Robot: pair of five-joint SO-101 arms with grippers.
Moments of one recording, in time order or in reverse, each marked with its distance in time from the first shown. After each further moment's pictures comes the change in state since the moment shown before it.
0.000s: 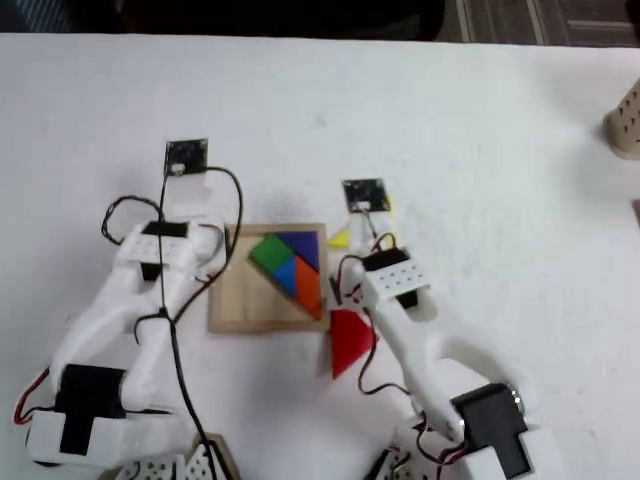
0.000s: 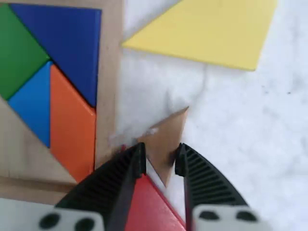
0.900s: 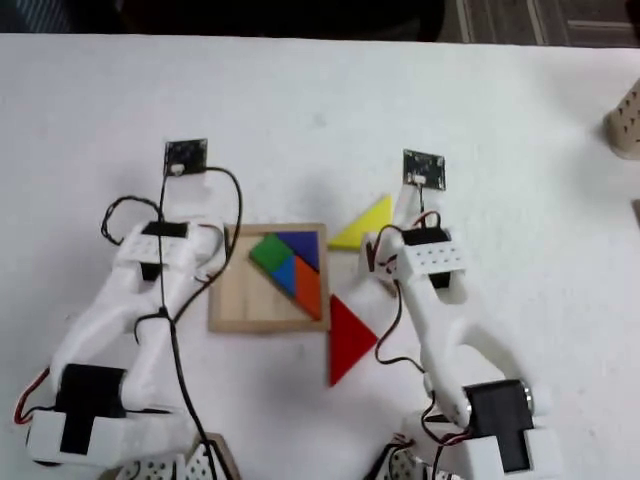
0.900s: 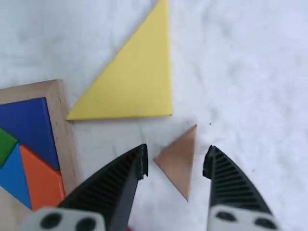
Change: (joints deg) left arm -0.1 0.0 0.1 0.0 0.0; right arm 10.4 0.8 -6.0 0.3 -3.3
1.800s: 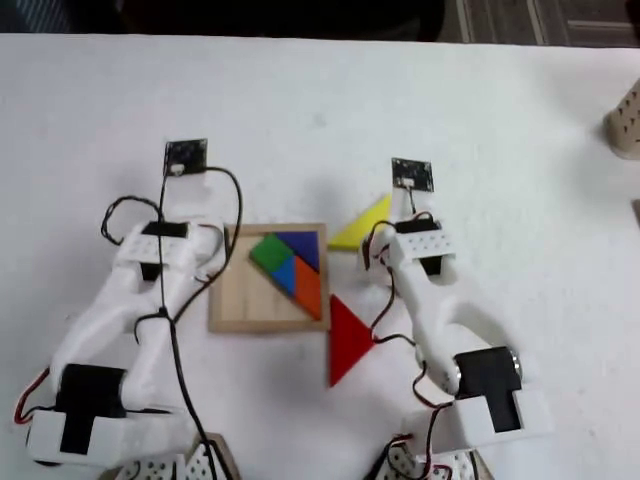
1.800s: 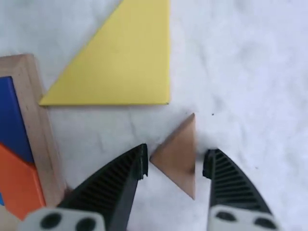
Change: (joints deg) left arm 0.0 0.0 0.0 0.0 0.0; right arm -0.1 9.8 -4.4 3.6 3.0
